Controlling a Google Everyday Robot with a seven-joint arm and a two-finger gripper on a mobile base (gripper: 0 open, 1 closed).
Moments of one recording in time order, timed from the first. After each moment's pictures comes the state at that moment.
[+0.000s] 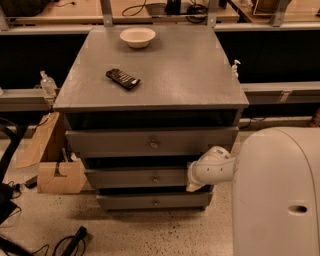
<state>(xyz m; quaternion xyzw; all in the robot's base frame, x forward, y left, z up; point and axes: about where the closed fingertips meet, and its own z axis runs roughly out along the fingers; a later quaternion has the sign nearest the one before) 0.633 -0.140 0.415 -0.68 0.70 -0.08 0.20</state>
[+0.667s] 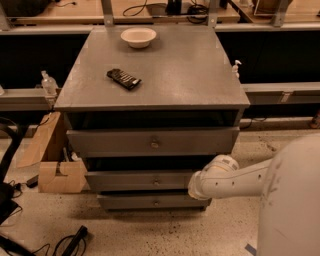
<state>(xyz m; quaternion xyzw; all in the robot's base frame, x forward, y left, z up) 0.569 -0.136 0.449 -0.68 0.70 -0.07 0.20</state>
